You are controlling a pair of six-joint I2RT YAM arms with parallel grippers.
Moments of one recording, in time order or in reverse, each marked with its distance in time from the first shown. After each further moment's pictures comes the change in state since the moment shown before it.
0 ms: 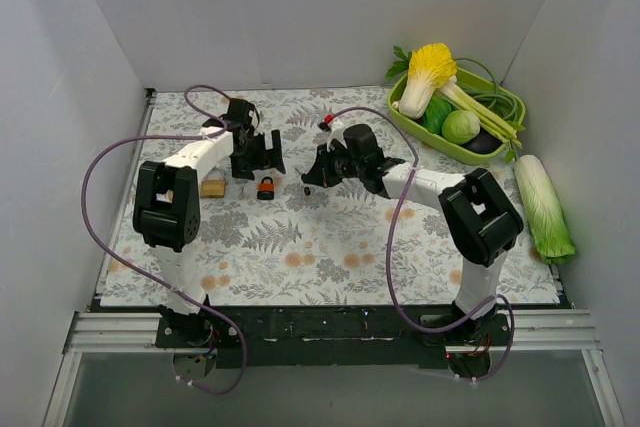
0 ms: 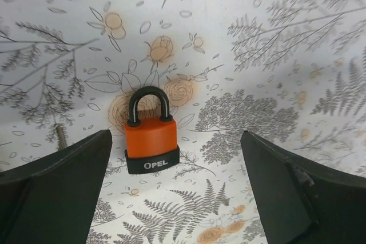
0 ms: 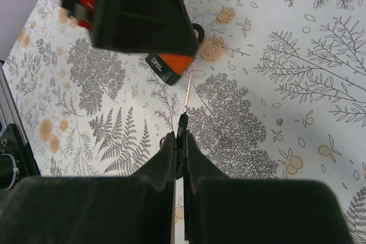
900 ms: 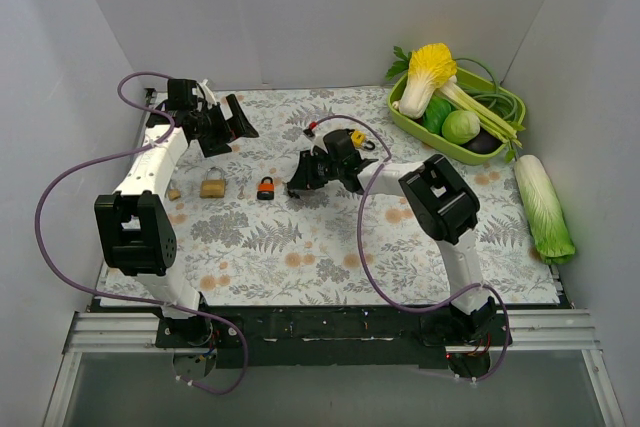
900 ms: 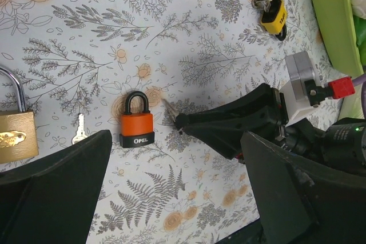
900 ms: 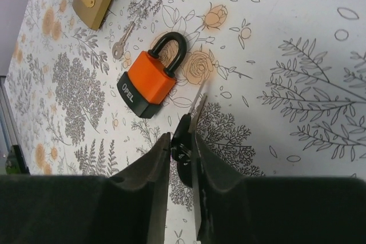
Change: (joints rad) left arm 0.226 -0.241 0.034 0.012 0.243 -0.088; right arm 0.027 0.319 0.182 0.084 -0.030 0.148
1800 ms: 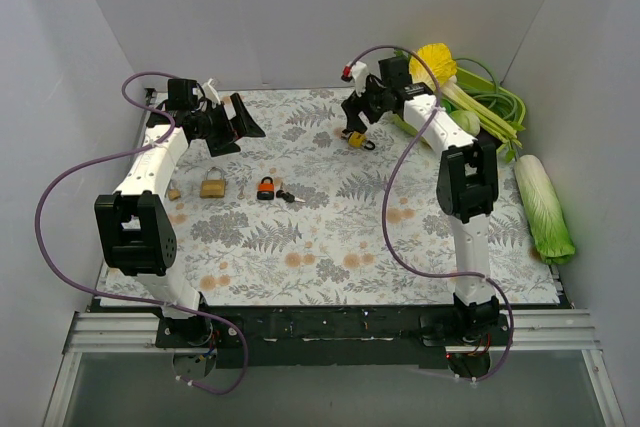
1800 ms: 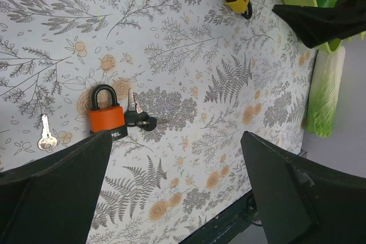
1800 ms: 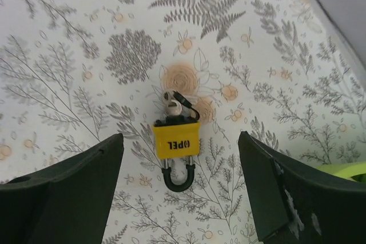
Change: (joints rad) left arm 0.001 0.000 0.000 0.005 0.137 0.002; right arm -0.332 0.088 0.687 -0.780 0.019 -0.978
